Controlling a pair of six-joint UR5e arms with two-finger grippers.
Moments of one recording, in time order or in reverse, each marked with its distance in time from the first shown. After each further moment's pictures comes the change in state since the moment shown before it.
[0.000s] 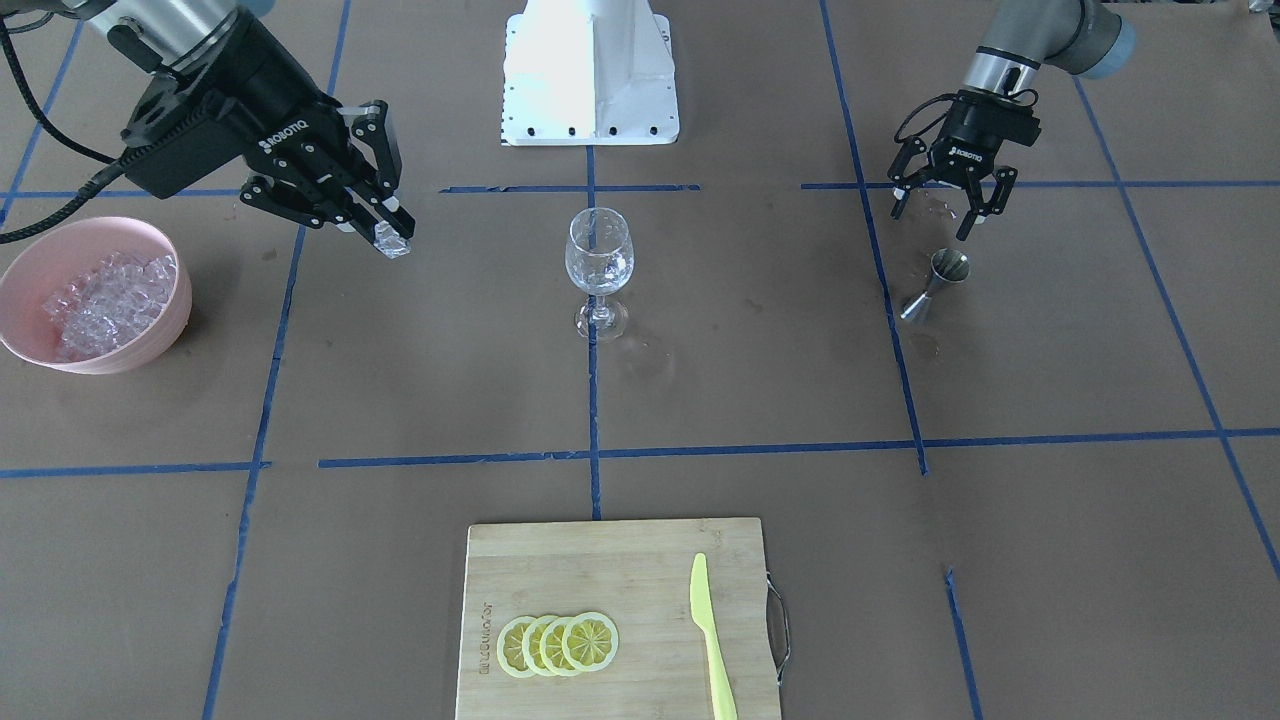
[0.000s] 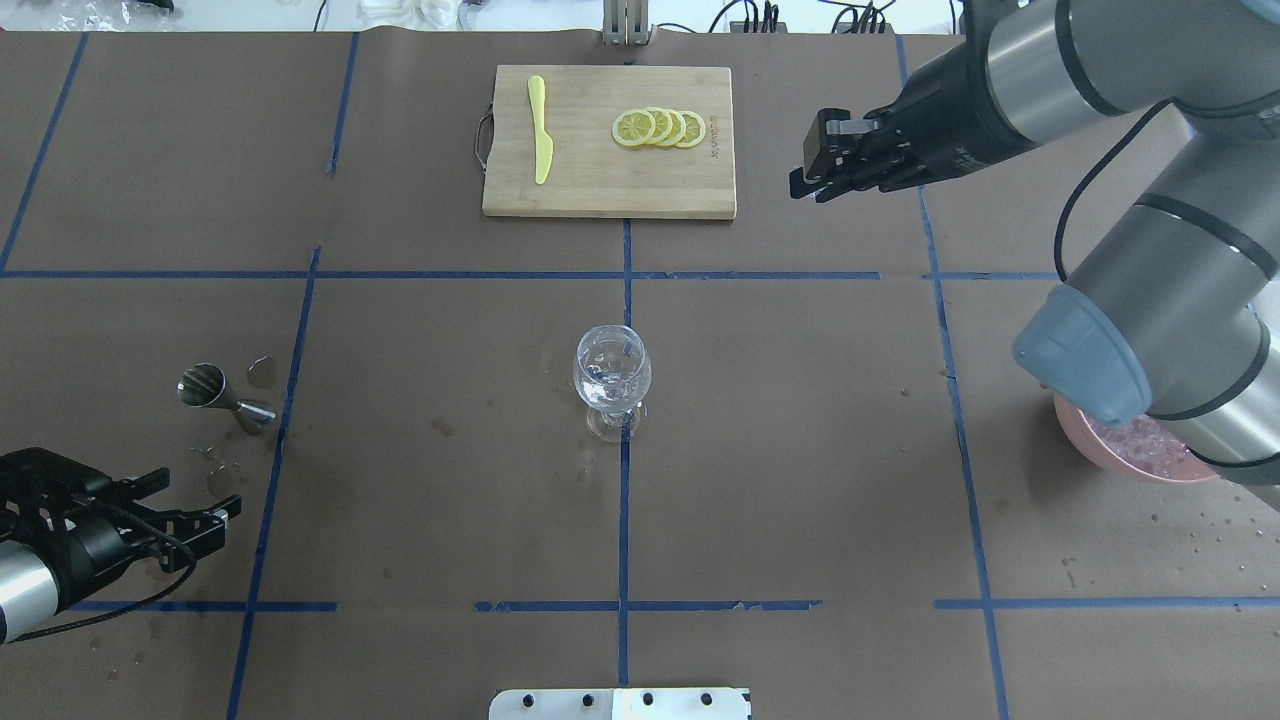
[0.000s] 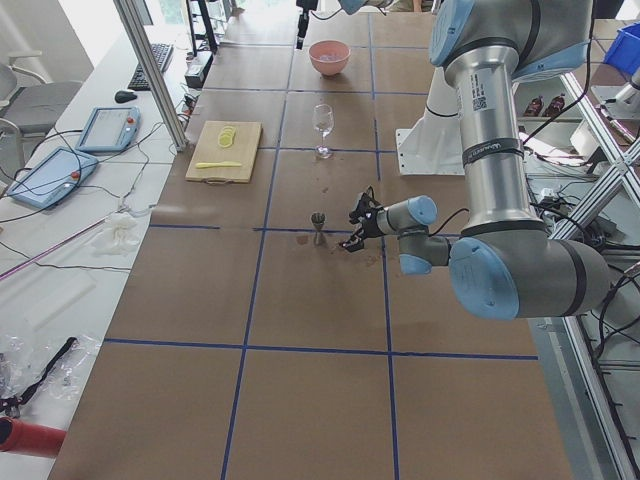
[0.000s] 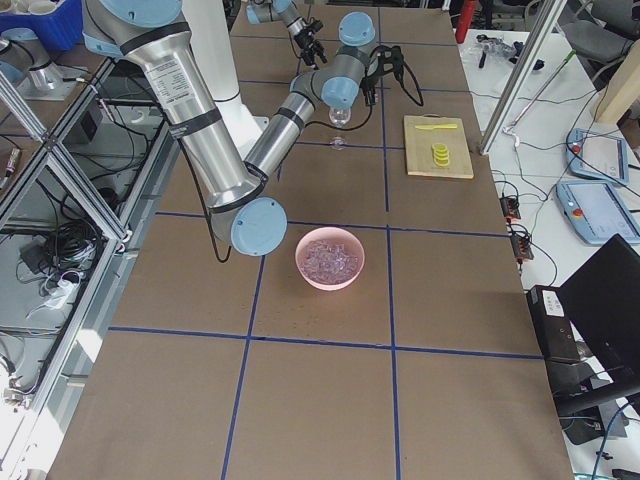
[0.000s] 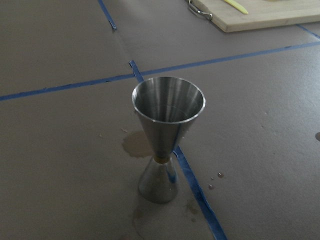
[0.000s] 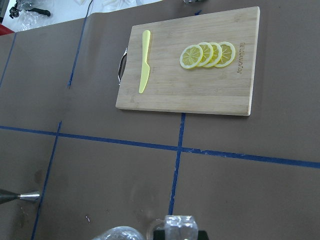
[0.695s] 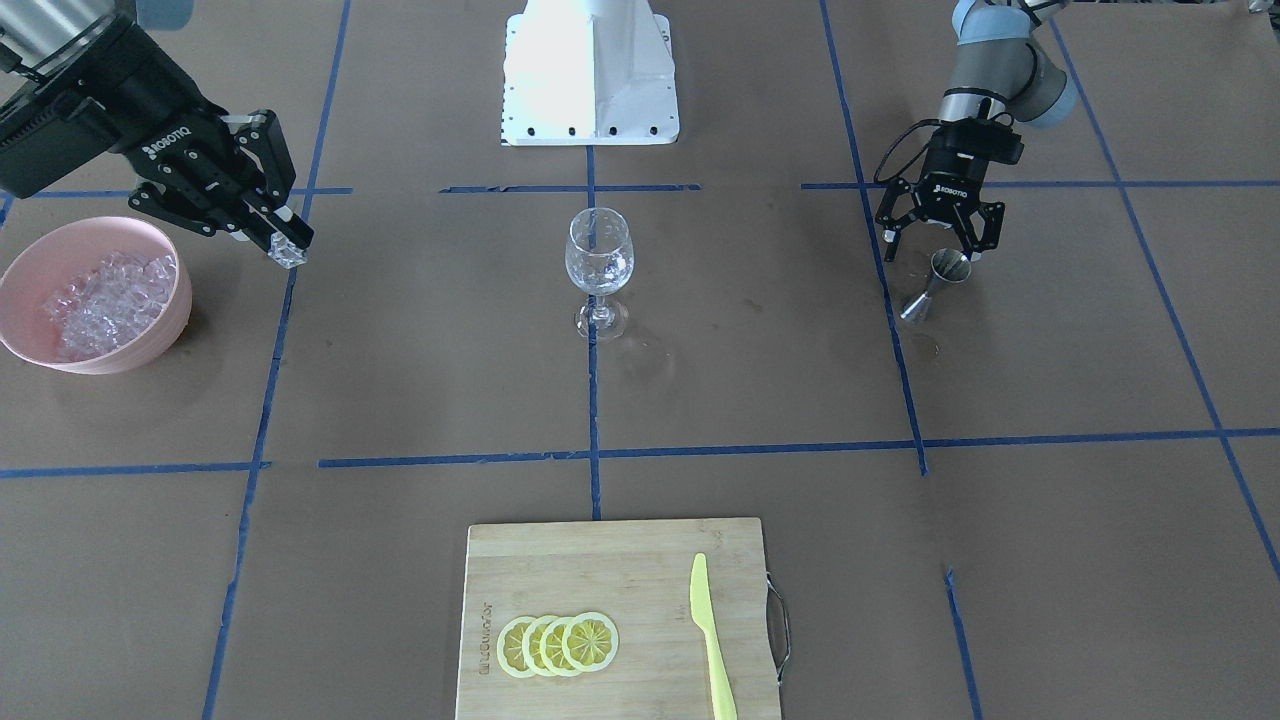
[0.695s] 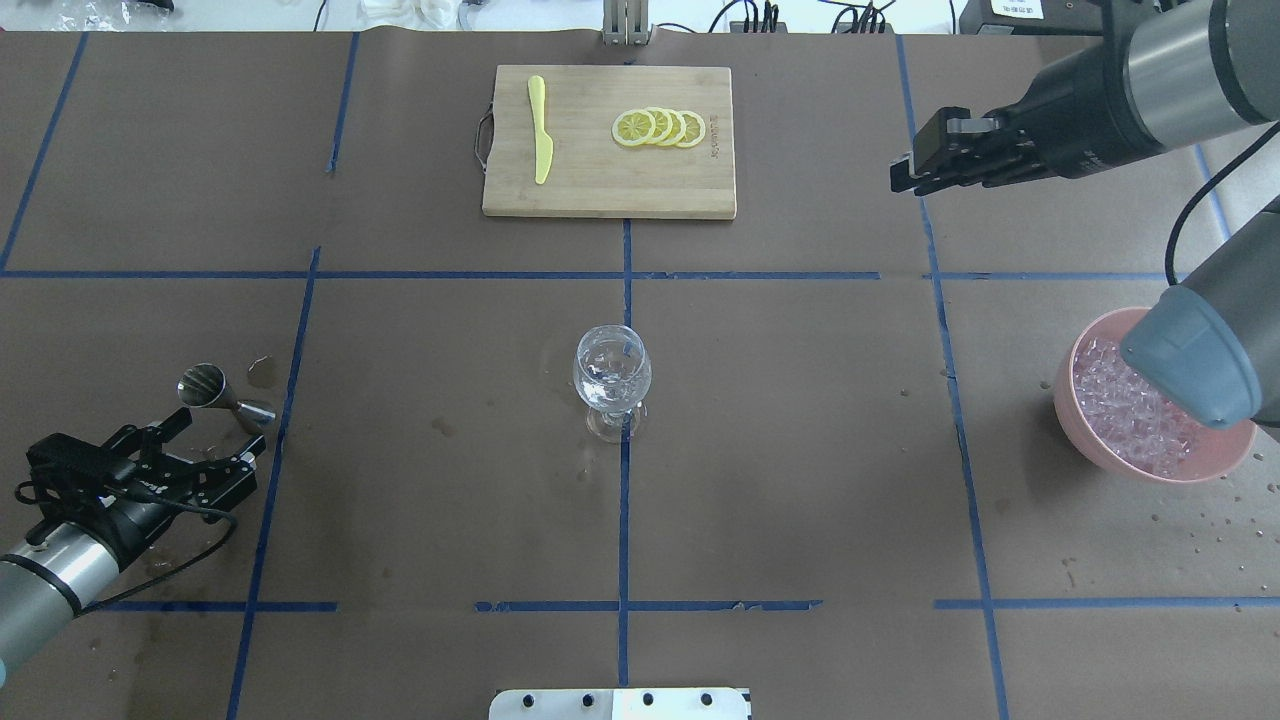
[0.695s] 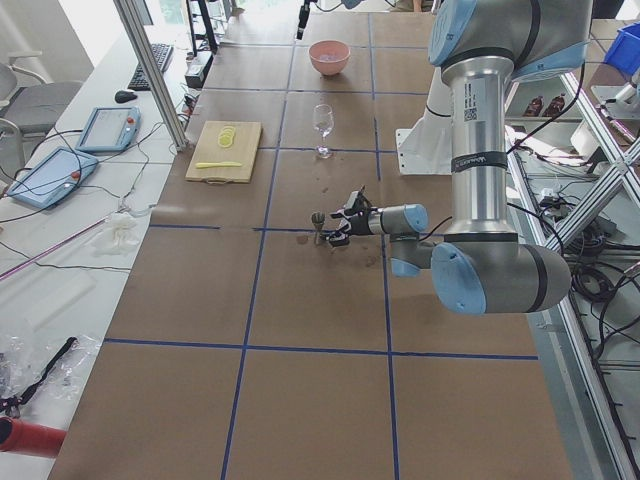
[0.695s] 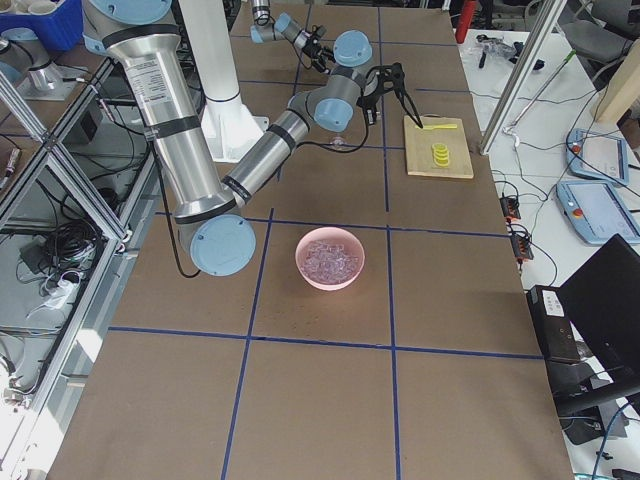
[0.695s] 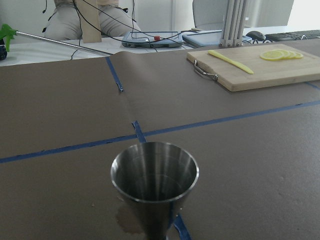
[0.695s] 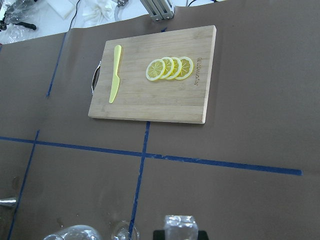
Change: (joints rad) left arm 0.002 -0.149 0.248 -0.250 0.313 0.169; right arm 0.090 -0.147 0.063 0.063 0.041 -0.033
